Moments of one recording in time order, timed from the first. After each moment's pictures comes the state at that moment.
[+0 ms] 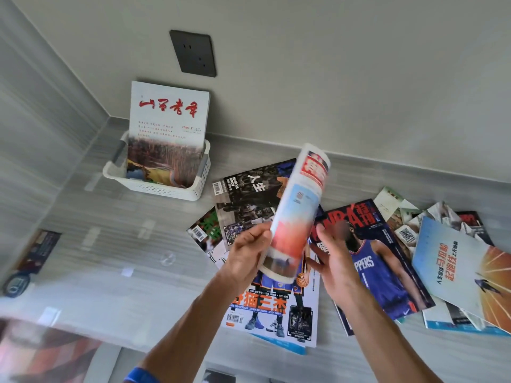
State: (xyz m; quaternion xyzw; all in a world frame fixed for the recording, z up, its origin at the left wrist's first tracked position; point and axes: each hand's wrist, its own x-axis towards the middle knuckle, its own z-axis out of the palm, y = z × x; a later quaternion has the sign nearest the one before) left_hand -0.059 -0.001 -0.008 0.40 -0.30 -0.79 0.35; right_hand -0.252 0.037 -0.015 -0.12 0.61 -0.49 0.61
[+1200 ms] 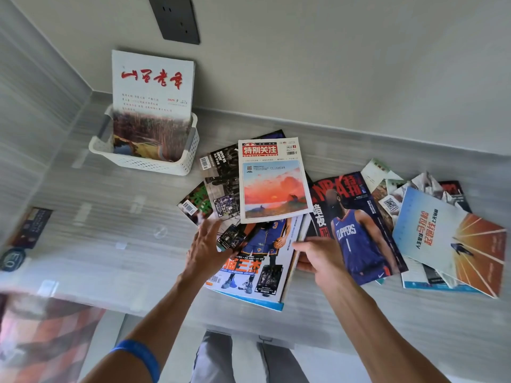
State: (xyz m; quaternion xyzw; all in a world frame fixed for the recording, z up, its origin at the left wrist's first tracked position) left_hand 0.004 0.038 -0.058 0.65 -0.69 -0.32 0.05; right_hand -0.242 0.078 -0.010 -0.08 0.77 -0.33 0.53
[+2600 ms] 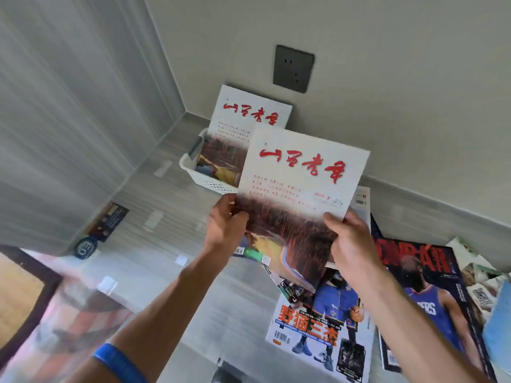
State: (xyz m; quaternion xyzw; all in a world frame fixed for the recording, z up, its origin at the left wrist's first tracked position) left_hand 0.080 -0.058 0.048 0.68 -0.39 -0.45 0.43; right_hand -0.140 -0.053 0.049 -0.25 0.55 -0.51 0.61
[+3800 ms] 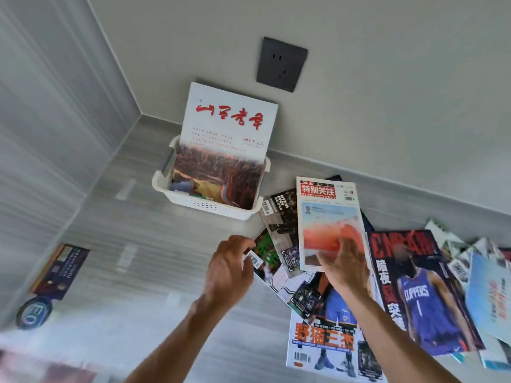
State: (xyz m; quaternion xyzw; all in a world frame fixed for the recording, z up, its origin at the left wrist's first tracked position) left_hand 0.118 -0.060 -0.027 0.56 -0.73 -0.30 0.25; right_hand -0.137 -0.045 -0.042 -0.45 0.86 -0.04 0.23
